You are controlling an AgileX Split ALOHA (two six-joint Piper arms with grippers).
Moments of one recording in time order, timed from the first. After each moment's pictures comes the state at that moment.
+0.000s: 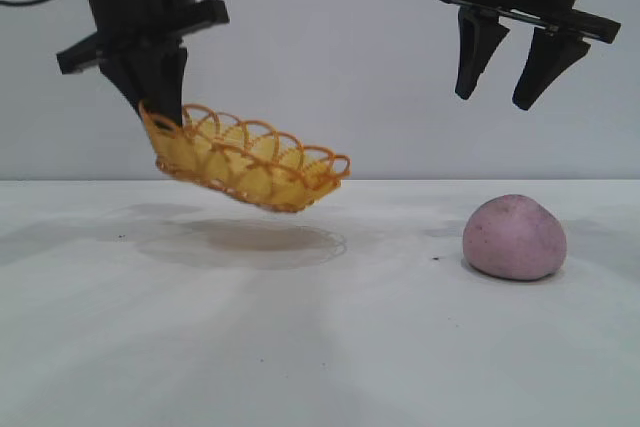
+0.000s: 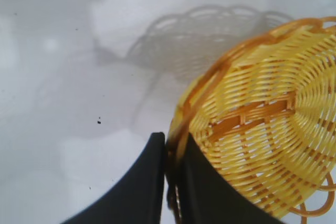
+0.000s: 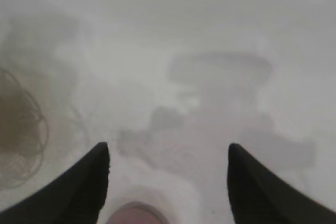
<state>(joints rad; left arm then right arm) -0.24 2.16 -1.88 -0.27 1.22 0.12 0.21 2.01 -1.60 0.29 0.89 -0.19</state>
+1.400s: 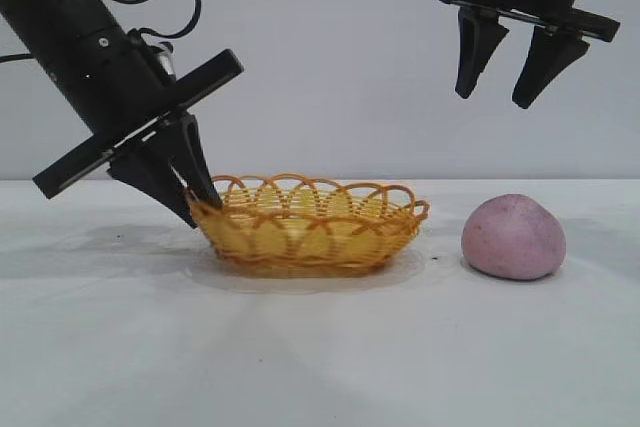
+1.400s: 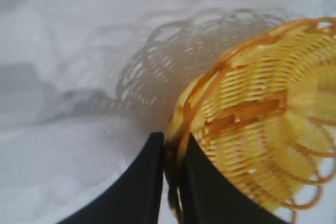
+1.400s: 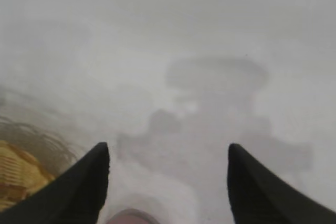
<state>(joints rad) -0.26 2.03 -1.21 -0.90 0.68 0.38 0.21 2.01 -1.60 0.28 0.87 -0.19</state>
